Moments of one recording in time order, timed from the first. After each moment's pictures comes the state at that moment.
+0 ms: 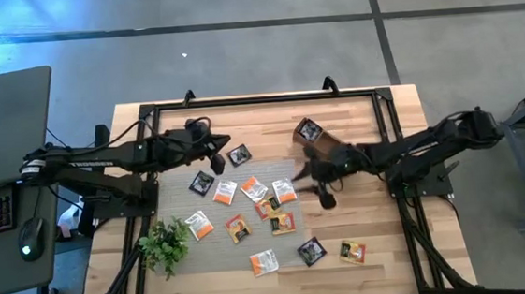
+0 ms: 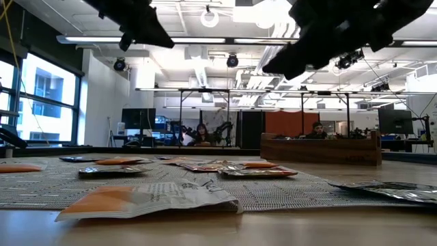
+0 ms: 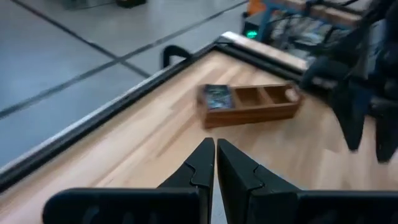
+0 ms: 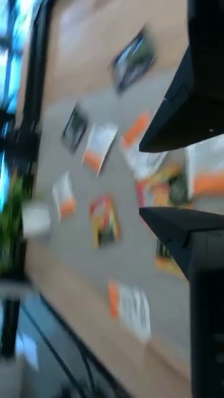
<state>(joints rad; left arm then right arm) 0.06 1.00 0.81 -0.17 -0.42 -0.32 0.06 1.30 0.58 0.33 -0.15 -0.08</state>
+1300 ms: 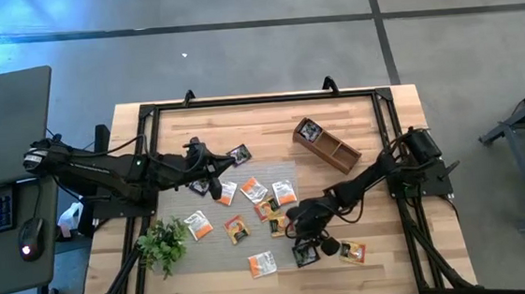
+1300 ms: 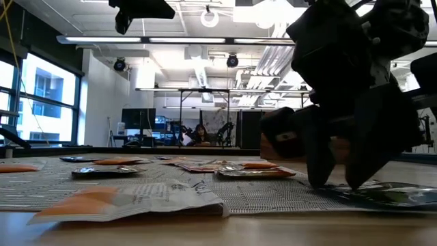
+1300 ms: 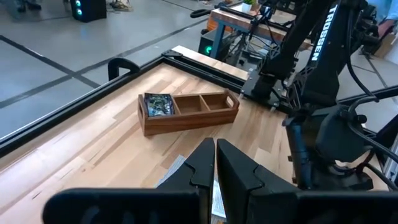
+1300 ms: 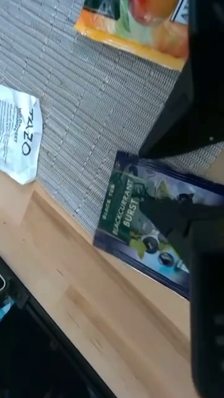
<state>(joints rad) -0.22 1.00 0.81 -0.10 -0.55 -0.40 0.32 1.92 0.74 0.35 -0.39 -0.13</state>
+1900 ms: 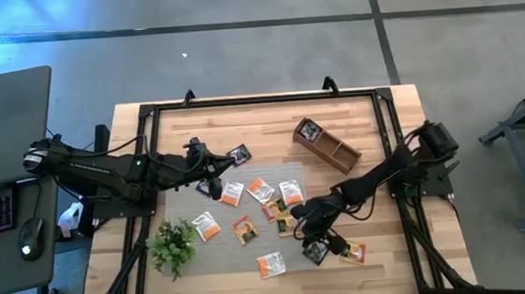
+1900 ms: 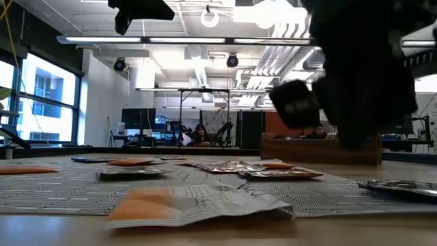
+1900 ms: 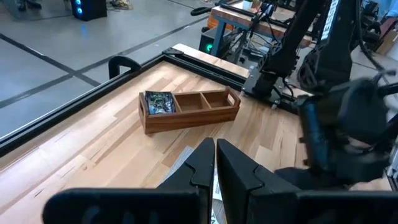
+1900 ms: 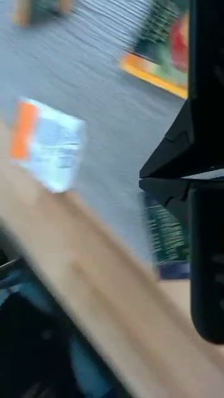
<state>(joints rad) -0.22 1.00 0.81 -0.11 -0.55 -0.40 0.34 1.74 0.74 0.29 -0.37 -0.17</state>
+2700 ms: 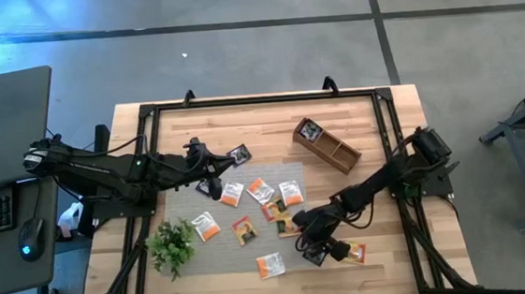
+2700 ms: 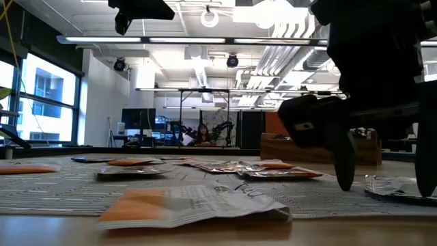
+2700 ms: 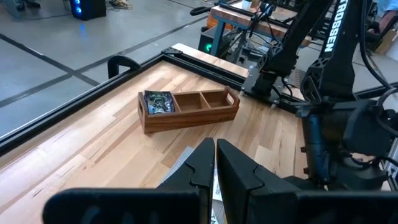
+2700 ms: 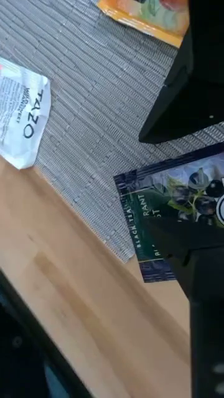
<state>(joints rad) -0.22 1.00 0.81 -0.11 -0.55 -0.40 0.40 1.84 0.74 0.30 -0.32 -0.18</state>
